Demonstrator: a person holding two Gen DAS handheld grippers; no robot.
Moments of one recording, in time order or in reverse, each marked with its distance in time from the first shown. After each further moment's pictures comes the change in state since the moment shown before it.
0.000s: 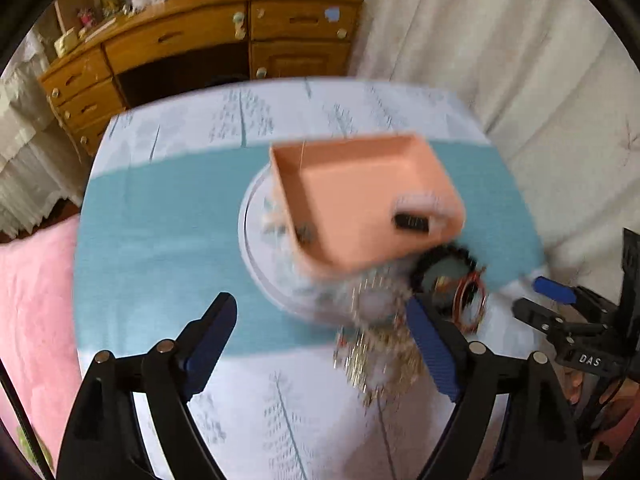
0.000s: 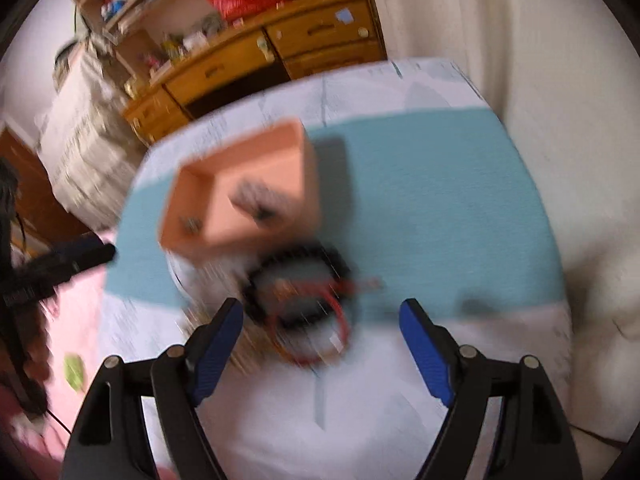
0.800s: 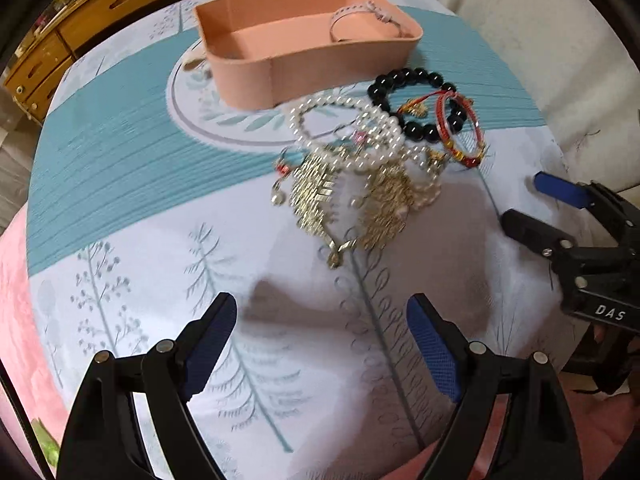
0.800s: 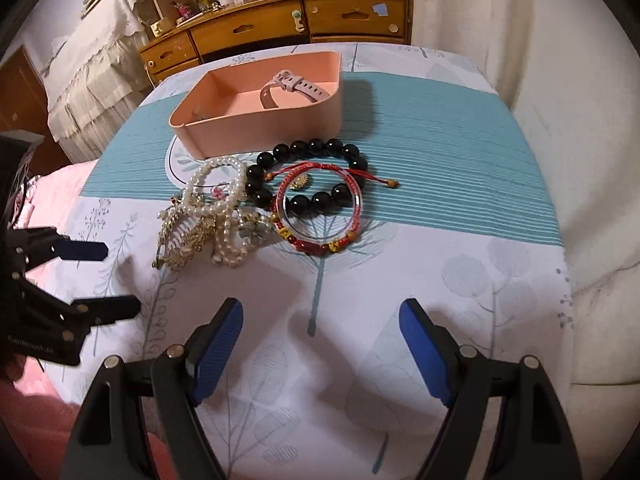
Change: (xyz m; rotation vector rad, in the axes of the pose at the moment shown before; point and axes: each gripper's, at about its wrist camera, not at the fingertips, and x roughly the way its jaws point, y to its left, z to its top) left arm 0.048 -0.039 -0.106 0.150 0.171 -0.008; right arm 0.011 0.028 -0.076 -0.179 -0.005 -0.087
